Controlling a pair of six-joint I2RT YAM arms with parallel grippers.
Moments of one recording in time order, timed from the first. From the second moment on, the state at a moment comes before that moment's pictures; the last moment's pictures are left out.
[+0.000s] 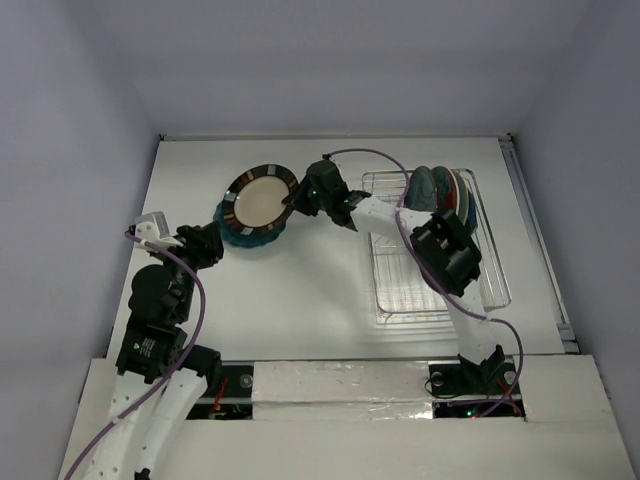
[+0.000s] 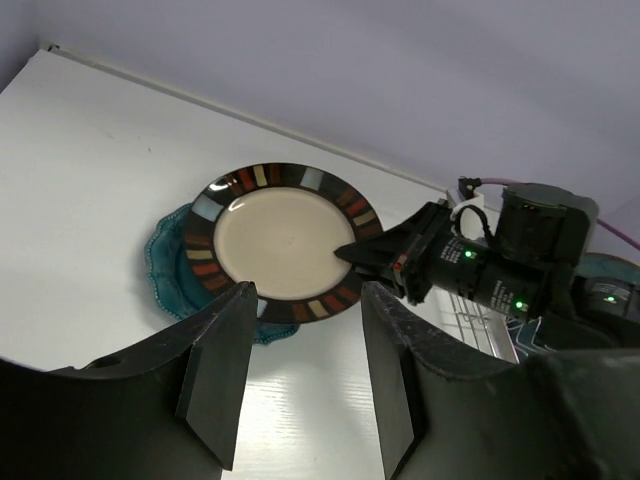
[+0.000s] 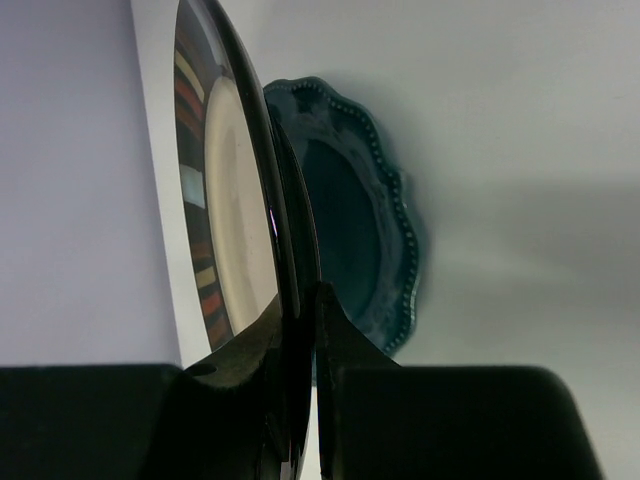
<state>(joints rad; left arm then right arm) -0.29 0.38 0.66 -0.29 -0.25 -0.44 0.72 2.17 1.66 0.03 -0.01 1.08</state>
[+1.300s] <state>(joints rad) -0.29 0.37 0.66 -0.29 -0.25 -0.44 0.79 2.18 1.73 -0.17 0.05 0.87</state>
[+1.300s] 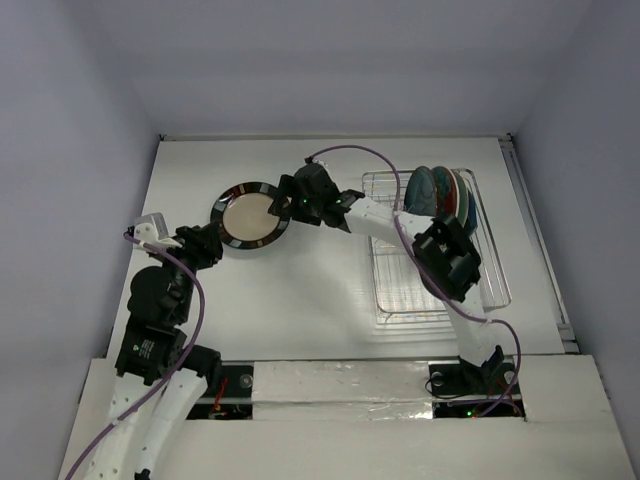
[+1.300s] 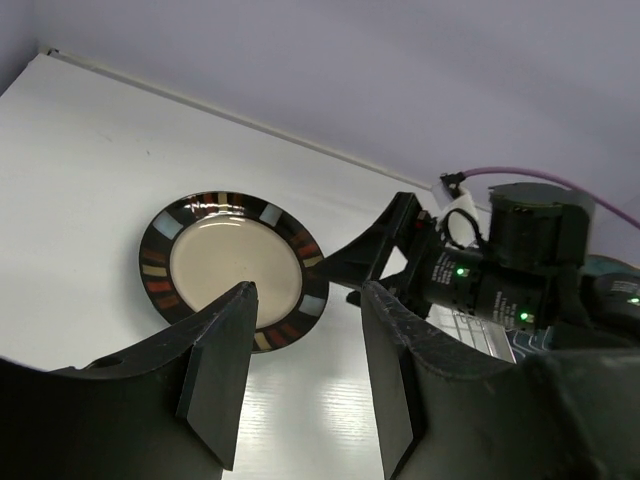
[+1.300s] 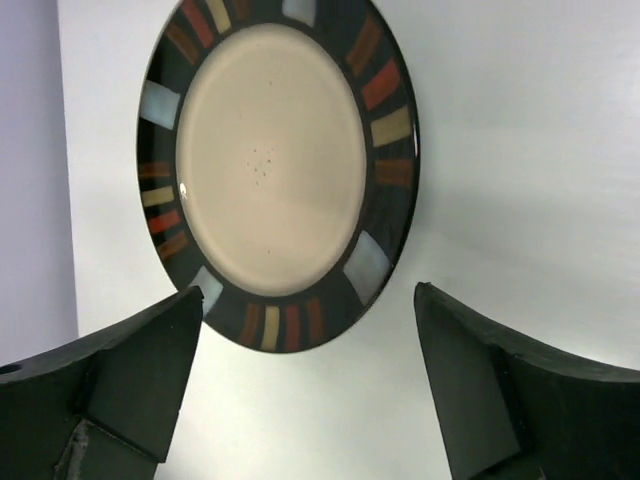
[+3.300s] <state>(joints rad) -0.29 0.36 0.66 -0.29 -0.25 -0.44 0.41 1.35 1.55 -0.75 0.60 0.22</state>
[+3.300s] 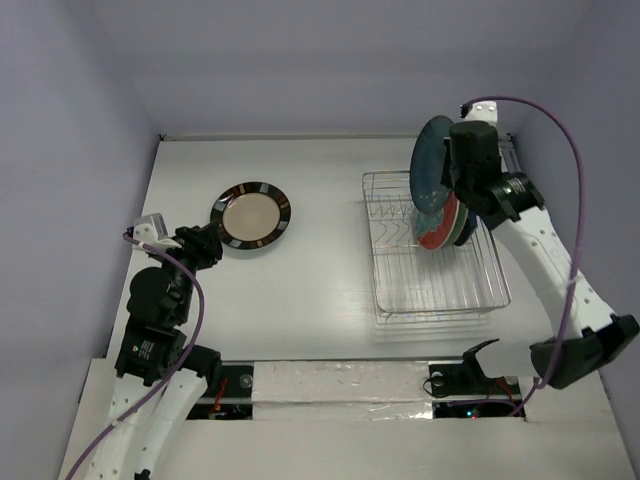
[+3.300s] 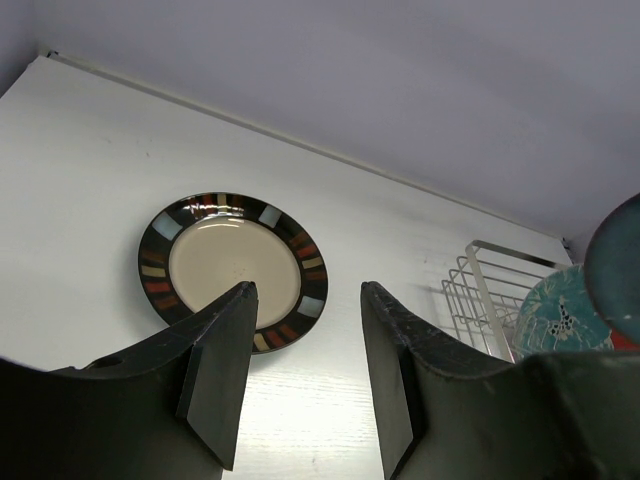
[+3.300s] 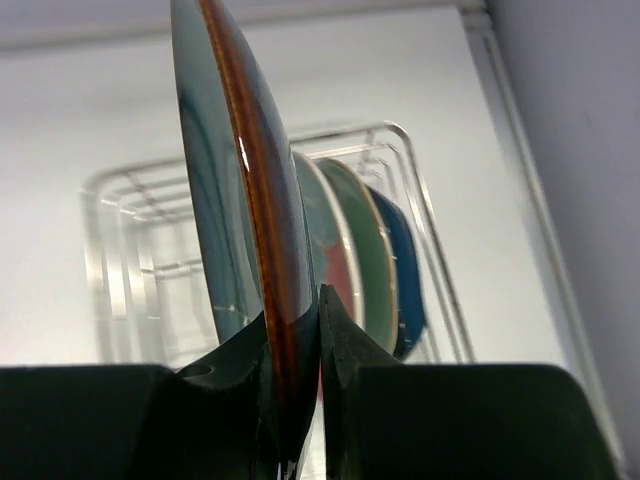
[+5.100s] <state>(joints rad) -0.29 0.37 0.66 -0.29 -0.25 -0.44 0.77 2.32 1.74 0.10 -0.07 1.18</state>
